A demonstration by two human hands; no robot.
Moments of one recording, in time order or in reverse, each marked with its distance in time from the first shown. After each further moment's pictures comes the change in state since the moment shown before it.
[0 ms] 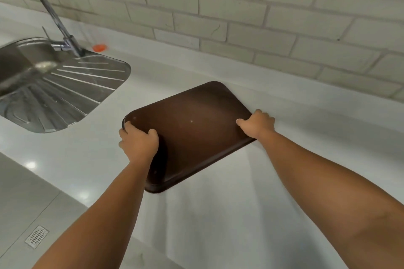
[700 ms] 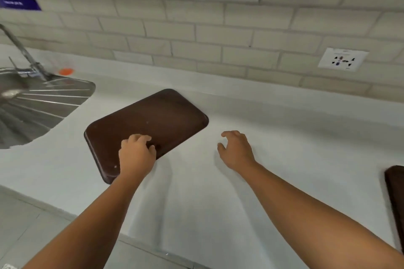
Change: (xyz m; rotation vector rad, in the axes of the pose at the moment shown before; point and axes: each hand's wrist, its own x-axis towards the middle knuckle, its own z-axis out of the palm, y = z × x) left_hand -0.154 0.020 0.017 0.304 -0.050 0.651; right_hand -0.129 0.149 -0.037 0.174 0.134 -0.309
